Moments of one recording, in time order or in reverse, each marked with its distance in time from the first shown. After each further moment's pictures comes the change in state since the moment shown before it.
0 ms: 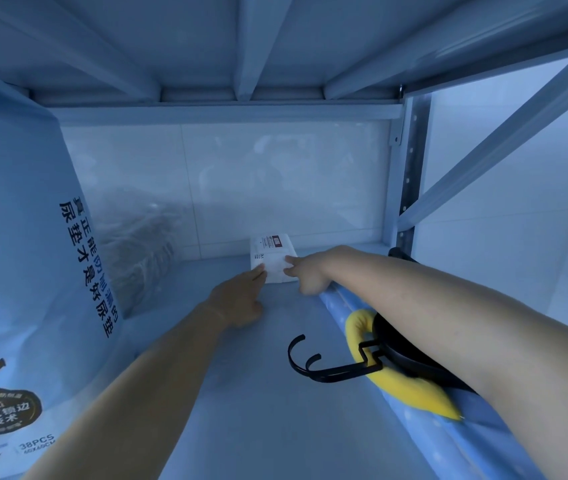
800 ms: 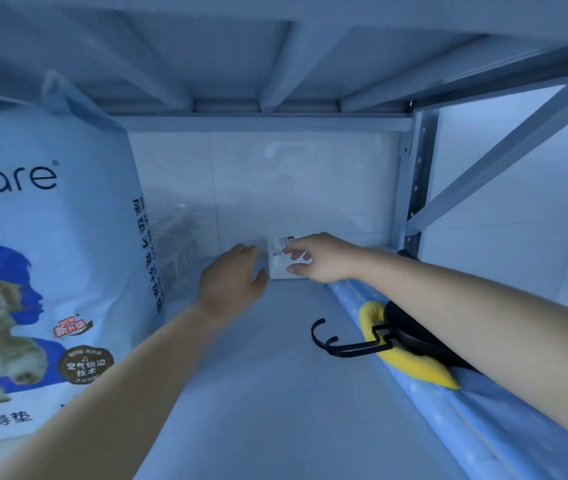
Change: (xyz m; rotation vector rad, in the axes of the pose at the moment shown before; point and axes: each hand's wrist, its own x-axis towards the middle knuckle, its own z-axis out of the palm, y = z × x) left_hand -0.079 0.009 -0.043 -0.151 0.564 -0.138; right_hand -0.080 -0.034 -0.018 0.561 0.532 -0.127
